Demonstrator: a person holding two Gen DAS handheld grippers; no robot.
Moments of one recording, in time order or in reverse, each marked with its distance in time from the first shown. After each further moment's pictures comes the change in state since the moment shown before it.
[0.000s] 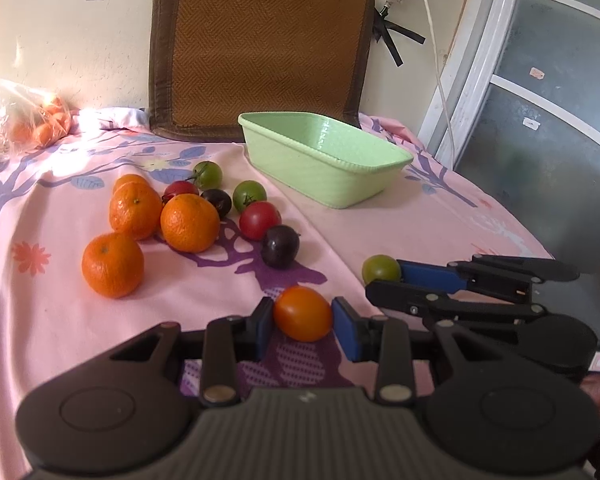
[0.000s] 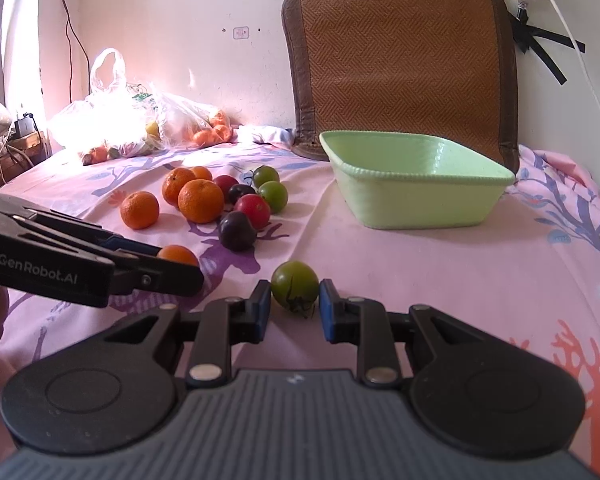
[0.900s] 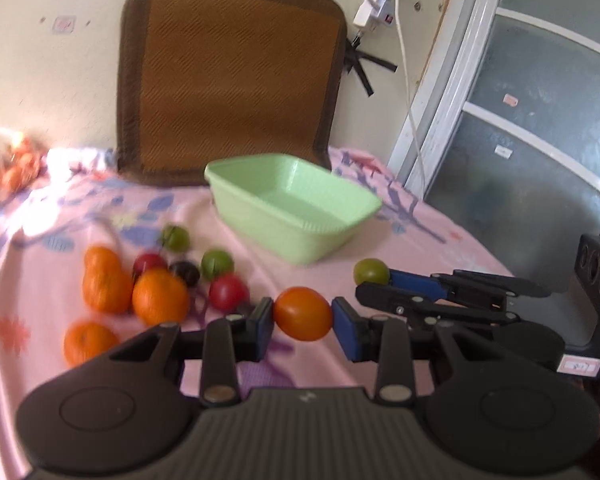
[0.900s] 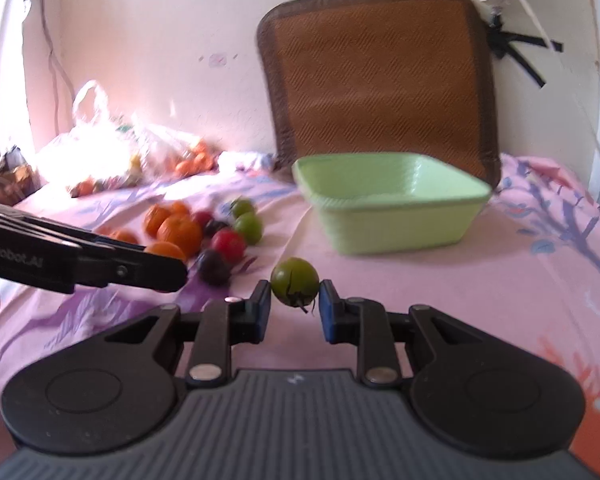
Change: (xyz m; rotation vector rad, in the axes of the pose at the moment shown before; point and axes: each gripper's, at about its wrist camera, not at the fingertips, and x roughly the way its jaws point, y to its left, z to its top) left arm -0.002 -0.004 0.054 0.024 -0.057 -0.104; right arm -0.006 -0.024 0.016 0.068 -0.080 -0.031
